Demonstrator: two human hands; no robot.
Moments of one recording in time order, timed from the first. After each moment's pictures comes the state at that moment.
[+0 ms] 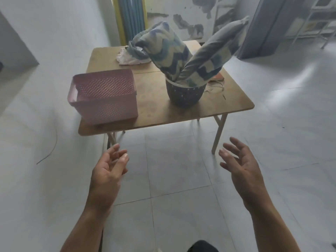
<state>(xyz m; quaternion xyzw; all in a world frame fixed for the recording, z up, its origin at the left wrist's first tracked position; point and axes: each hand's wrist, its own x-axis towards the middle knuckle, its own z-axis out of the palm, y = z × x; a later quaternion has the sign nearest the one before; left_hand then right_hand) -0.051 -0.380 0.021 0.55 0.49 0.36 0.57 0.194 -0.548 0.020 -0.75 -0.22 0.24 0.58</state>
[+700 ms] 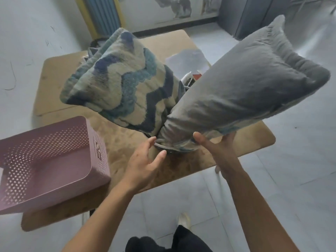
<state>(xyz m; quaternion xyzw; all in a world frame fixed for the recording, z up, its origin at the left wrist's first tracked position) 0.339 -0.048 -0.047 0.83 0.38 0.10 0.40 0.524 -0.189 -0.036 -0.75 -0.13 0.29 0.57</state>
